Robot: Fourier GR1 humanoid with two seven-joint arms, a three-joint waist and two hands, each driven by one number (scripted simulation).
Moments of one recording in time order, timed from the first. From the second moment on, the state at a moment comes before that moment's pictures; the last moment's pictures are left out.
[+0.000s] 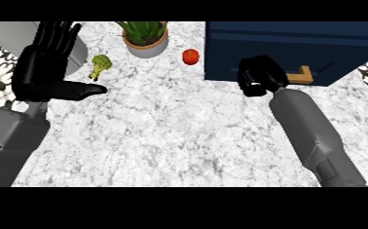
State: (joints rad) left arm -0.46 0.59 -0.26 -1.36 0.72 0.18 -0.26; right arm -0.78 -0.21 0.07 -0.56 0.89 -0.13 -0.39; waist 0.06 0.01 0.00
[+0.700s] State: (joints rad) left arm -0.42 0.57 -0.26 -1.37 0.73 0.10 -0.28; right arm -0.88 -0.25 -0.03 -0.33 0.80 -0.01 -0.57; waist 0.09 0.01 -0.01
